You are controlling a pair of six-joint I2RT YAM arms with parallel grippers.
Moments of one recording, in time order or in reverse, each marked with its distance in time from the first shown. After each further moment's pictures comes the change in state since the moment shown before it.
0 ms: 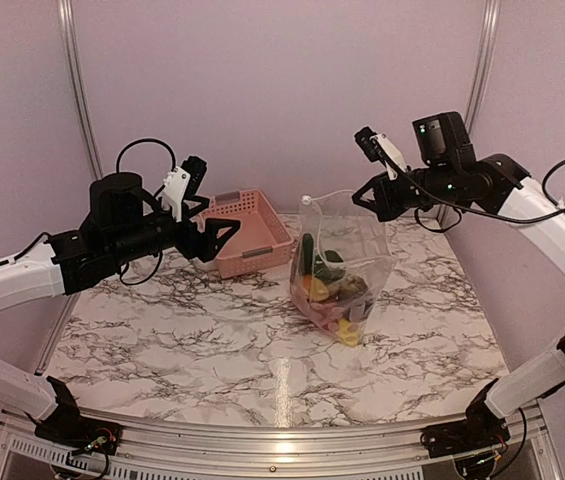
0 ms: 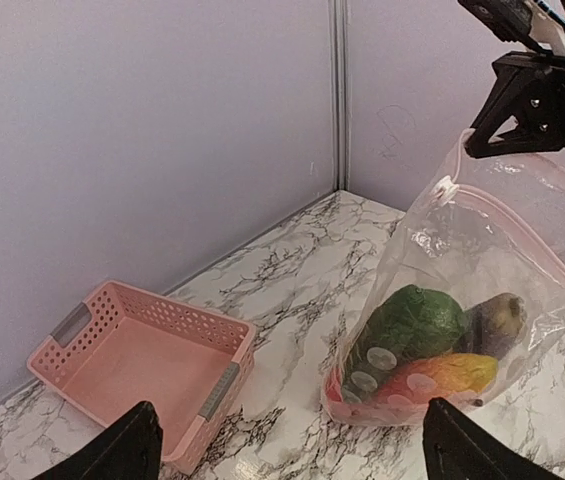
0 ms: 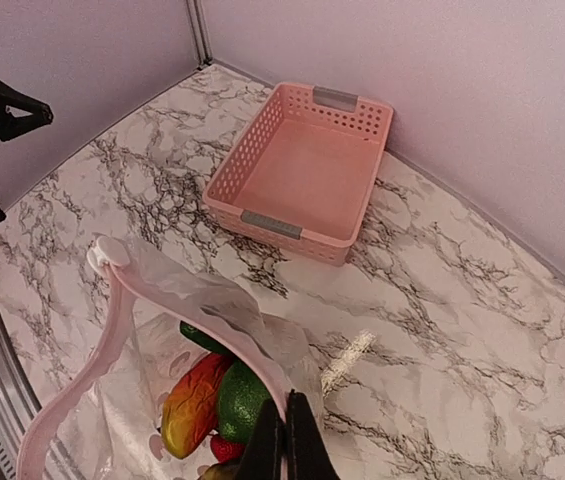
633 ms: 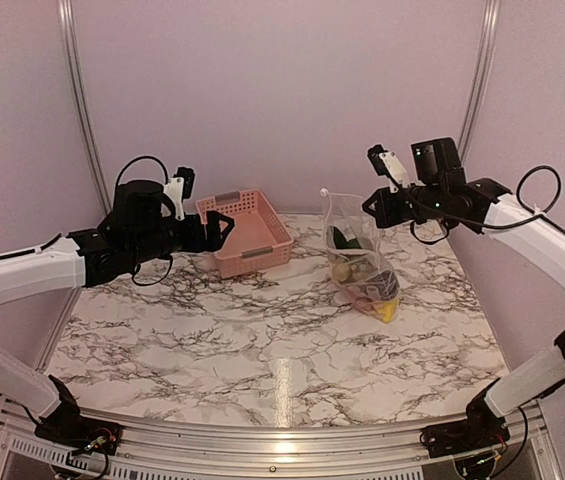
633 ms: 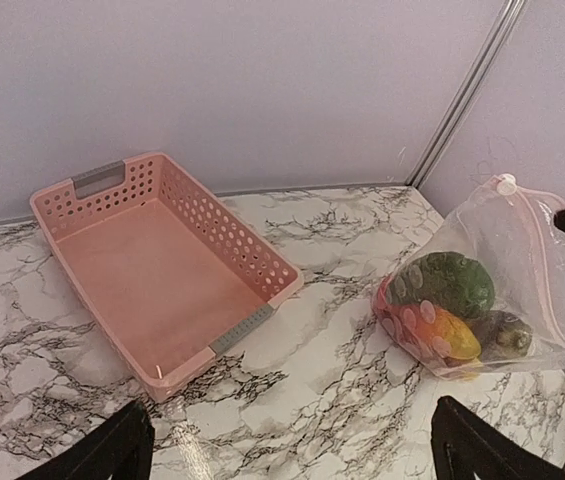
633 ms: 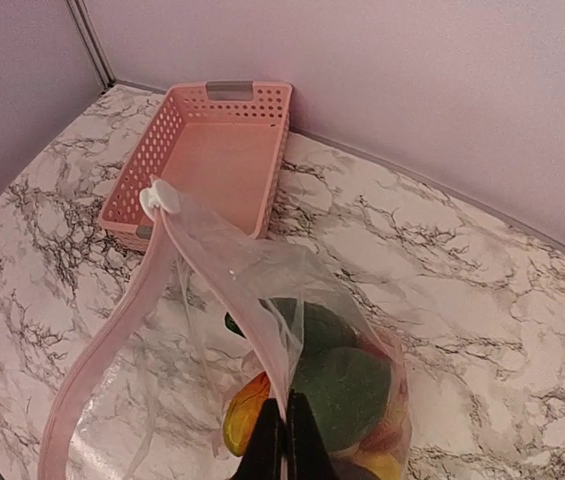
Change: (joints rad) left arm 0.077 0.127 0.014 -0.023 -0.140 -0.431; right arm -0.135 -0.008 -0.201 0.213 0.092 0.074
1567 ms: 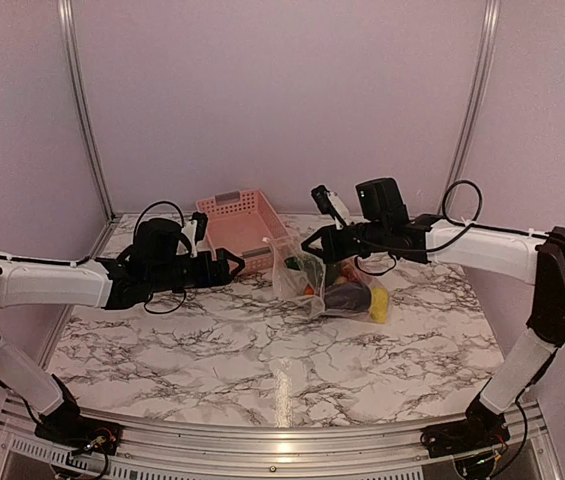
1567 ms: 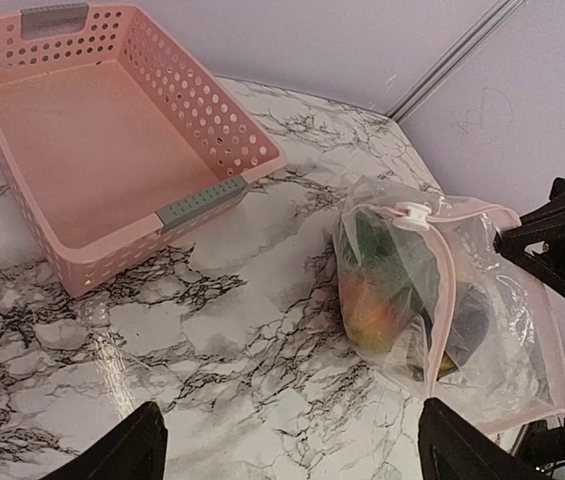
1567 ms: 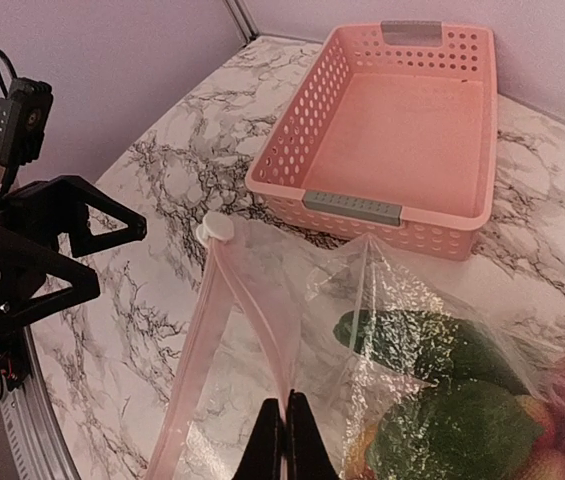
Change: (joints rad) left arm 0.001 0.113 -0.184 0.178 0.171 -0.232; right arm 0.142 0.238 -0.162 0.410 -0.282 0.180
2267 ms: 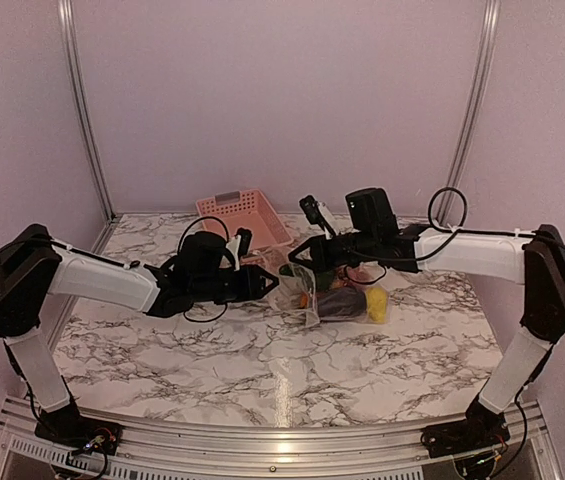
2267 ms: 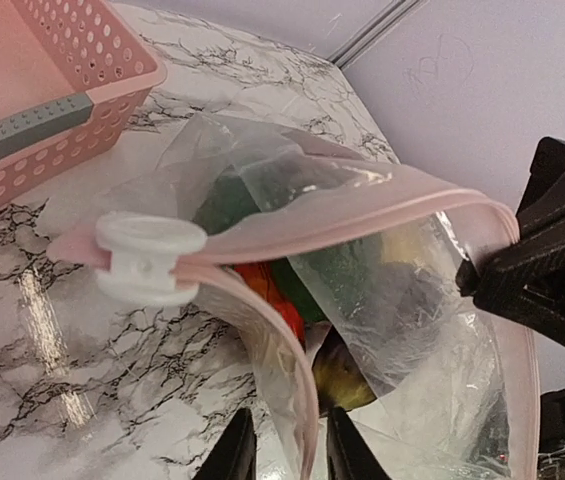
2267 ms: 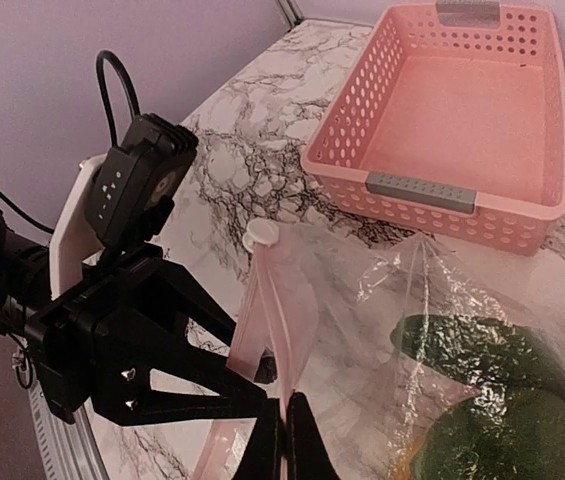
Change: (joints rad) left arm -0.123 0.291 0.129 0.179 0.100 -0.121; right arm 0.035 0.045 -0.036 0.098 -0.079 0.049
